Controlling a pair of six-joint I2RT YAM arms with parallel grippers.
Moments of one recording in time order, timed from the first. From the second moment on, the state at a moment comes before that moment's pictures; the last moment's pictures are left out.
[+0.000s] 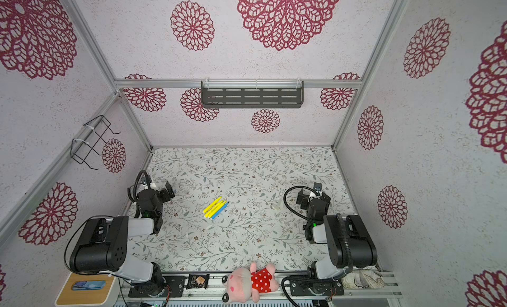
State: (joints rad) left arm 0.10 1.55 0.40 0.86 -0.26 -0.09; right arm 0.04 1.54 0.25 1.04 0.23 0.04
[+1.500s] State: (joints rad) left arm -0.18 1.24 0.98 -0.24 -0.20 -0.32; right arm 0.08 1.08 0.78 0.11 -0.19 0.50
